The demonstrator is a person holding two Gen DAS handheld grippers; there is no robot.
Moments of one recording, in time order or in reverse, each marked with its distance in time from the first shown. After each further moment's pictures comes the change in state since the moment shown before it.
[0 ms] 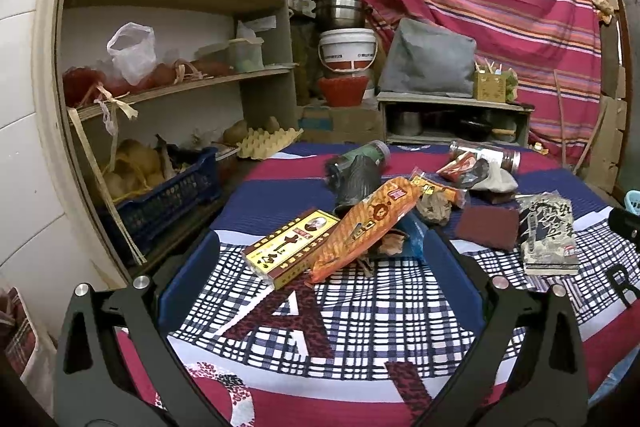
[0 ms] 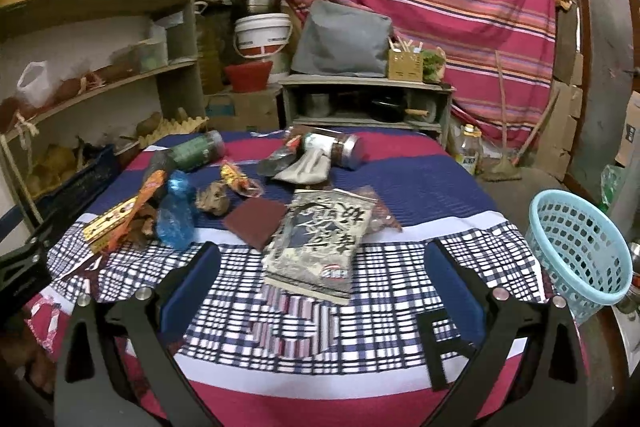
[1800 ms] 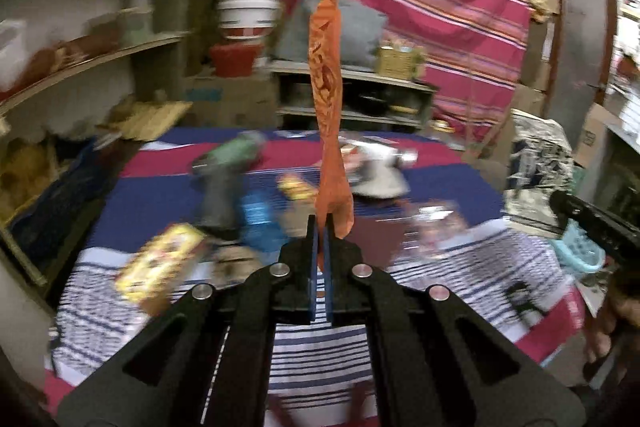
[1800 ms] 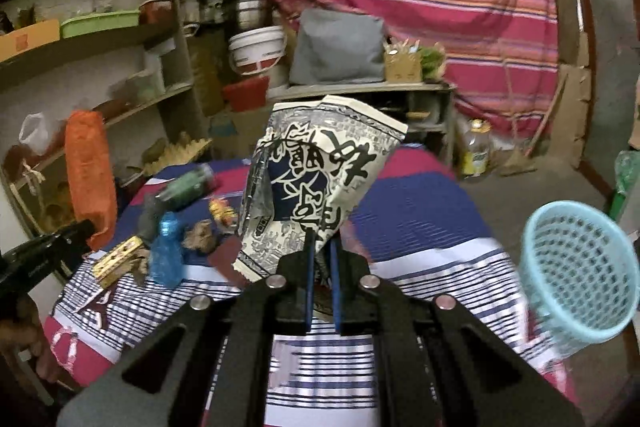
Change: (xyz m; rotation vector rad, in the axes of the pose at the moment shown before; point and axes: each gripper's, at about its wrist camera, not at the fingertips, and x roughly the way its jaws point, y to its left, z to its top) left arm 0.040 -0.079 0.051 0.078 0.207 -0.404; right arm -0.005 -0.078 0.048 0.022 -0.019 0.030
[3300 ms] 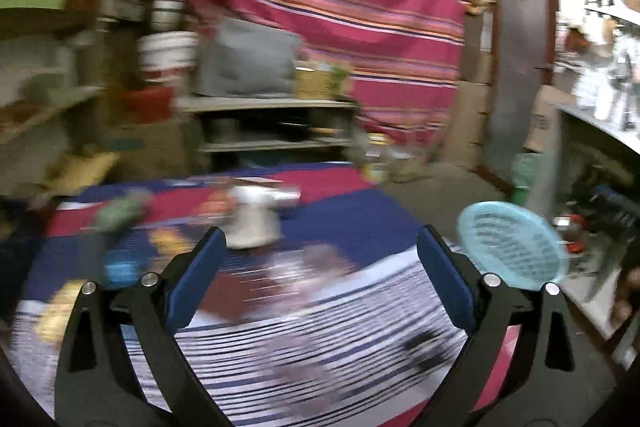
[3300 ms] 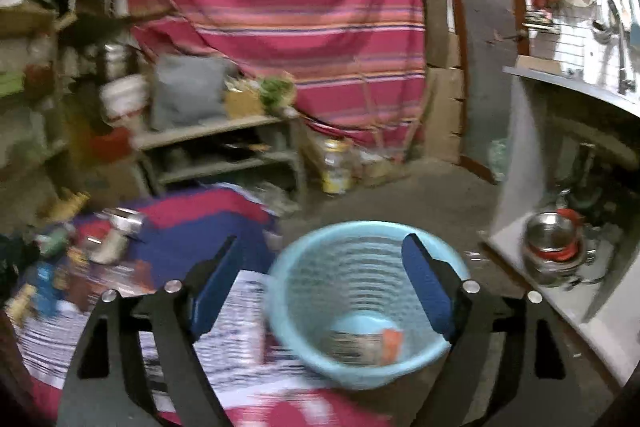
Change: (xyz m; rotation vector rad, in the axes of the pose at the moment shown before) left arm 0.008 -0.097 0.013 0.145 -0.104 -0.053; right arm -0.076 -0.144 0.008 0.193 -0.126 -0.292
